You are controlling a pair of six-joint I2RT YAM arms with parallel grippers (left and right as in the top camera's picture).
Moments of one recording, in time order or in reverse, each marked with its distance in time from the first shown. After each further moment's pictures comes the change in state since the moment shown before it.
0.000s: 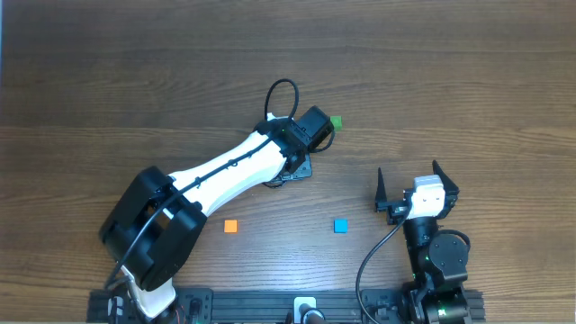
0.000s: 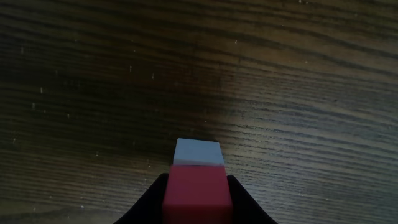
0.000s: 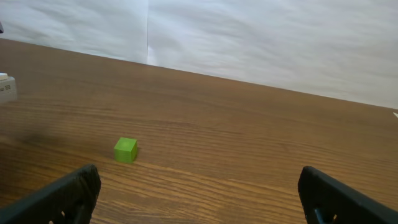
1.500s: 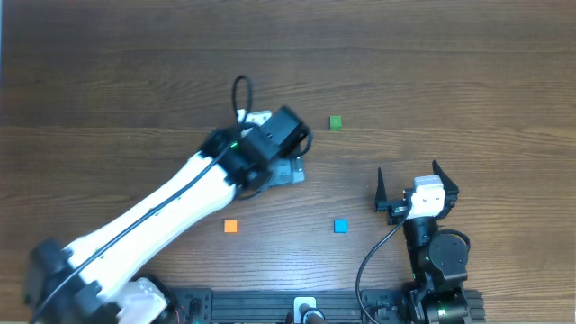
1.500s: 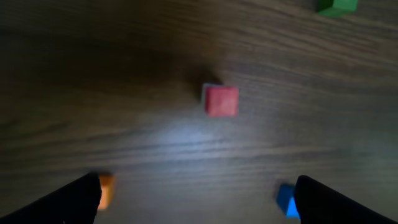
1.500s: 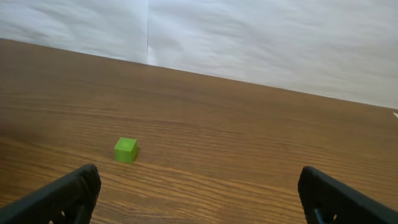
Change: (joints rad) left arm -0.005 -0.396 -0.042 -0.217 0.007 -0.011; right arm 0.000 0.000 0.000 0.000 0.000 0.000
